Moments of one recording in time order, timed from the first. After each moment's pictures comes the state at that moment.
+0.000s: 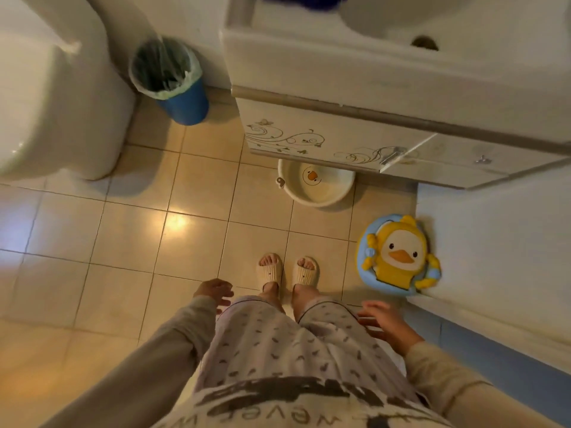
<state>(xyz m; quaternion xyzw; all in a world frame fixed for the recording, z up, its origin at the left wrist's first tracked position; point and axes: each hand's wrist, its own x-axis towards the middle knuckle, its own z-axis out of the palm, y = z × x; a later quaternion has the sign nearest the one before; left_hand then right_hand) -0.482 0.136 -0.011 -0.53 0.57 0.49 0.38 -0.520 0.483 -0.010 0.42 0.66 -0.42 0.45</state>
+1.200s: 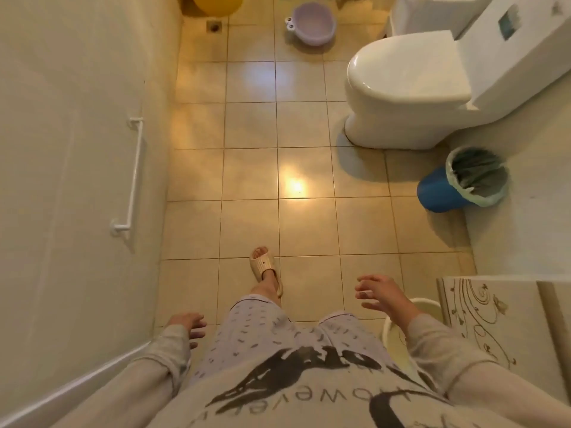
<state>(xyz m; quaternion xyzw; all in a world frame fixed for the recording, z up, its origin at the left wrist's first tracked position) -0.204 0.214 -0.019 -0.82 -0.02 0.57 -0.06 -0.585 0.138 0.004 -0.20 0.76 -0.10 0.61</state>
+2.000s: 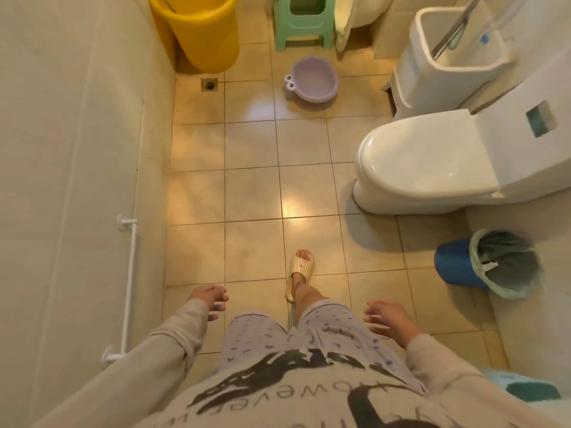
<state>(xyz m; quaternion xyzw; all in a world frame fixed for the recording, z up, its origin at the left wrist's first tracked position) -0.166 -0.216 -0.002 -0.80 0.11 0.59 -0.08 -0.537 -0.193 -0.023 -0.10 0.79 -0.10 0.59</state>
